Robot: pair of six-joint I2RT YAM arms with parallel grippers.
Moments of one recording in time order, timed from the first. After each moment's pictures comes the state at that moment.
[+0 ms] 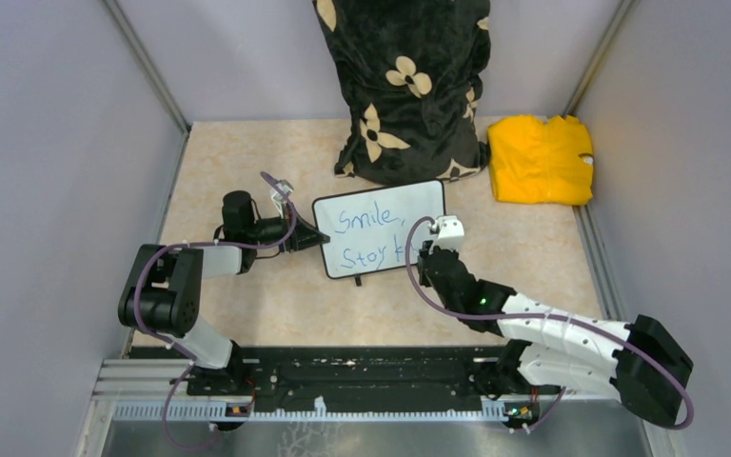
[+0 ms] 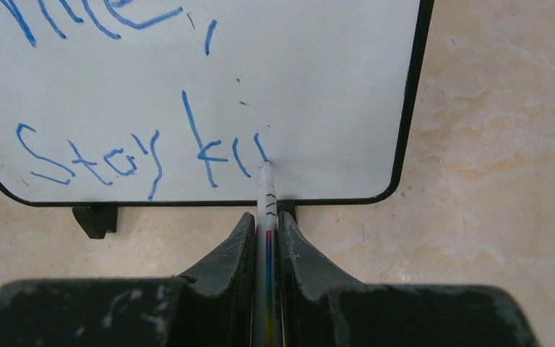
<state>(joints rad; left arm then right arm) -0.14 1.60 0.57 0.70 1.13 -0.28 0.94 0.98 0.47 0.00 0.62 0.47</state>
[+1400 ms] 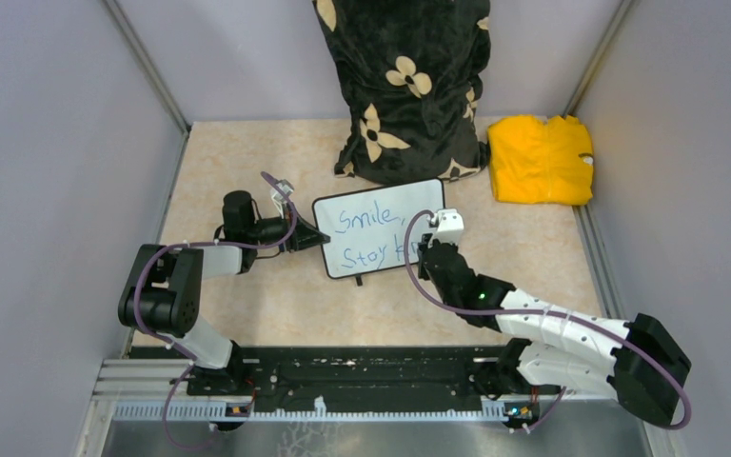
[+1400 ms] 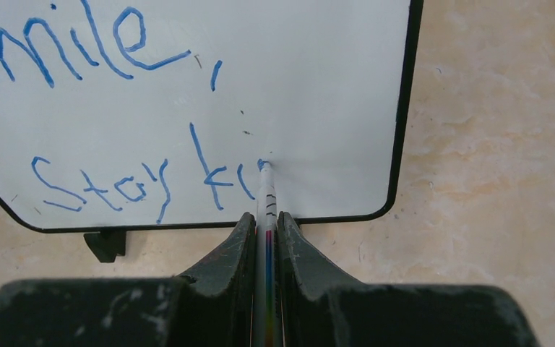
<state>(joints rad) -0.15 1.60 0.58 0.70 1.13 -0.27 0.92 1.00 0.51 0.00 0.63 0.44</state>
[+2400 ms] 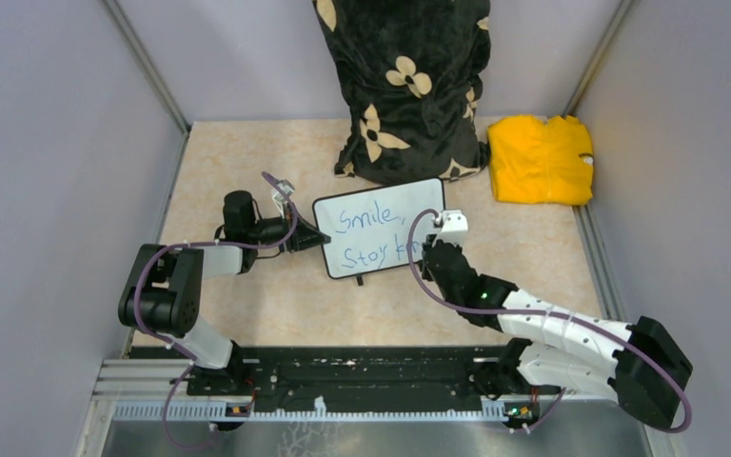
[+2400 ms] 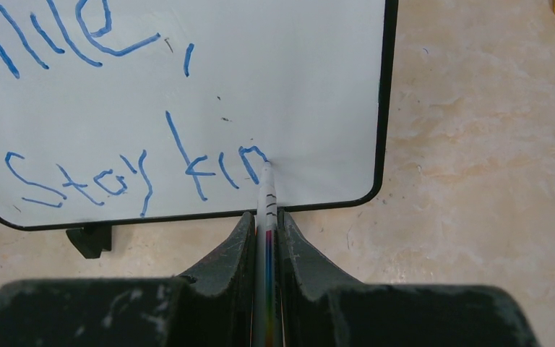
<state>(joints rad) -0.15 1.60 0.58 0.70 1.13 -0.27 0.90 0.99 0.51 -0.05 0.63 0.47</state>
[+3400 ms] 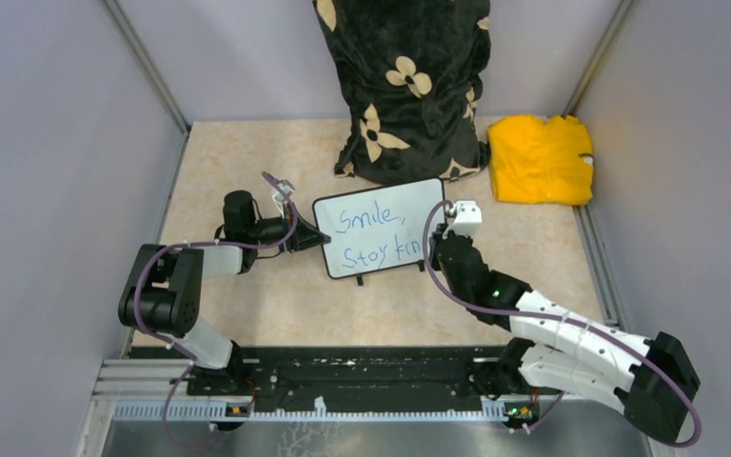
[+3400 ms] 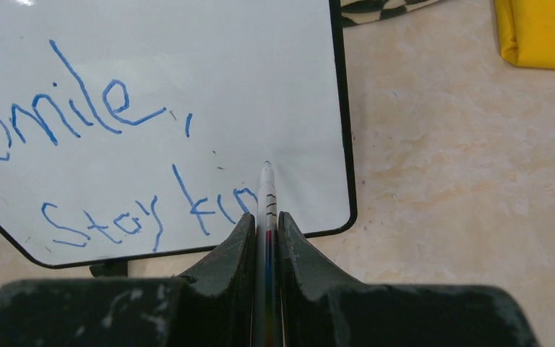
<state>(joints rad) -0.15 1.60 0.58 0.69 1.13 -0.27 0.87 0.90 0.55 -0.09 0.66 0.45</state>
